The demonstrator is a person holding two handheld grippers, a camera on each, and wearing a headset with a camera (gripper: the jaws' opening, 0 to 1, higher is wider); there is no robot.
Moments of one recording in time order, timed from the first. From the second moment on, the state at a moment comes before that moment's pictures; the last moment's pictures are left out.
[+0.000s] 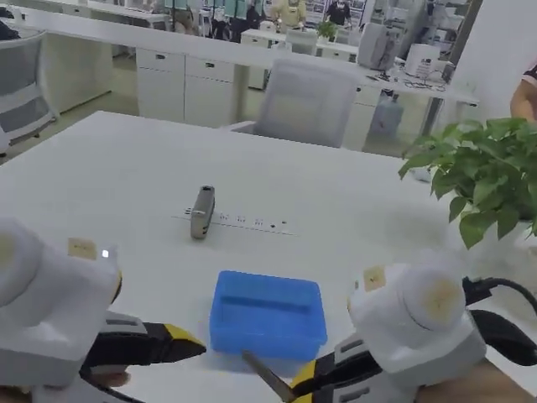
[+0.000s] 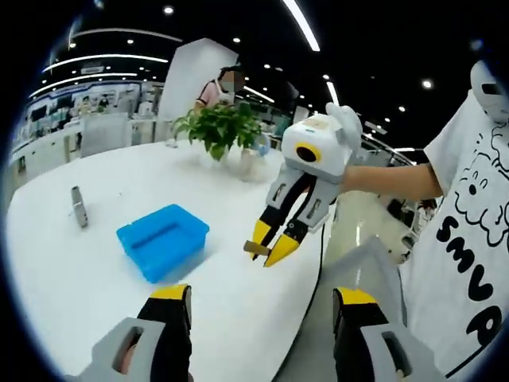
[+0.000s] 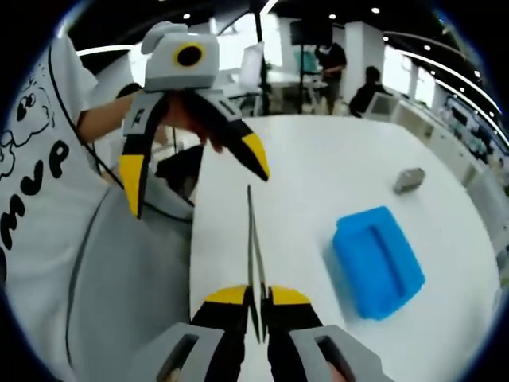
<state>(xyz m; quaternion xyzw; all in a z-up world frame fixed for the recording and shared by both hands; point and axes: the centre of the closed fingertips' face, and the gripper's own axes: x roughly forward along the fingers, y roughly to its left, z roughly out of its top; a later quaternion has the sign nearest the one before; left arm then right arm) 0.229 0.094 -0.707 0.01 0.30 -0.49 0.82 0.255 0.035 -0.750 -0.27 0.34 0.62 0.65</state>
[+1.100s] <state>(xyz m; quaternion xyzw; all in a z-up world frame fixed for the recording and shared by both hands) 0.226 0.191 -0.718 0.06 0.17 -0.05 0.98 0.301 0.026 -0.853 -0.45 0.38 0.60 0.55</state>
